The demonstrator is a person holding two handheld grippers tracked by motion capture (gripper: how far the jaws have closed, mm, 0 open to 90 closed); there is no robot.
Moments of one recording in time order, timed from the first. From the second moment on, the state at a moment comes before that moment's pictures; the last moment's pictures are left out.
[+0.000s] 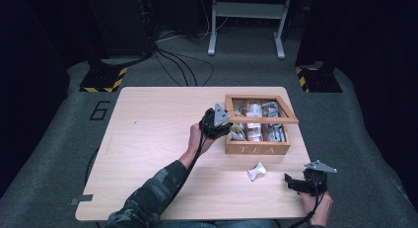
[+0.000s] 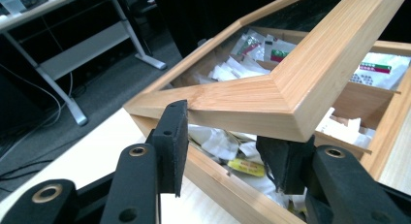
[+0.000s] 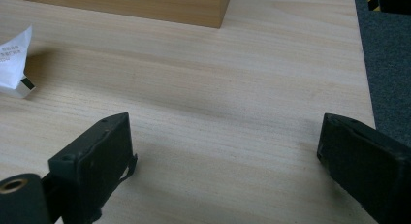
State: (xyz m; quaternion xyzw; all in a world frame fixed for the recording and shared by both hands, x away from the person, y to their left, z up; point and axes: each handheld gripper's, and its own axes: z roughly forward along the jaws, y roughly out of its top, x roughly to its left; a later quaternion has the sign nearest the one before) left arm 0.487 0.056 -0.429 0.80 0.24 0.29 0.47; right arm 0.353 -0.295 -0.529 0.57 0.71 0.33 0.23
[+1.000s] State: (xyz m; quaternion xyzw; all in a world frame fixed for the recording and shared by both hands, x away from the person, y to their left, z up) left arm 0.488 0.064 -0.471 0.82 0.29 0.17 0.46; right arm 0.352 -0.295 -0.529 0.57 0.71 0.33 0.24
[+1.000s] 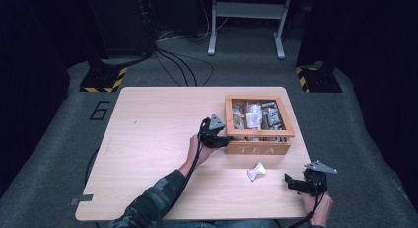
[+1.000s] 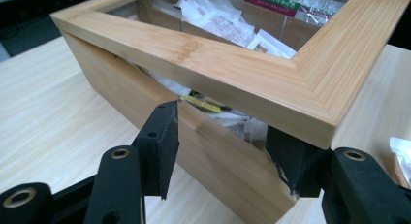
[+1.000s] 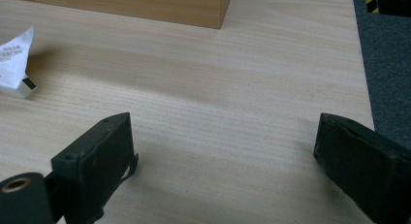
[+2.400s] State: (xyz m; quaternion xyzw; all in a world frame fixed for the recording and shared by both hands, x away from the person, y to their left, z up) left arm 0.408 0.199 -0.478 0.84 0.34 0.18 0.39; right arm 0.353 -0.290 -0.530 0.57 0.72 0.31 0.24
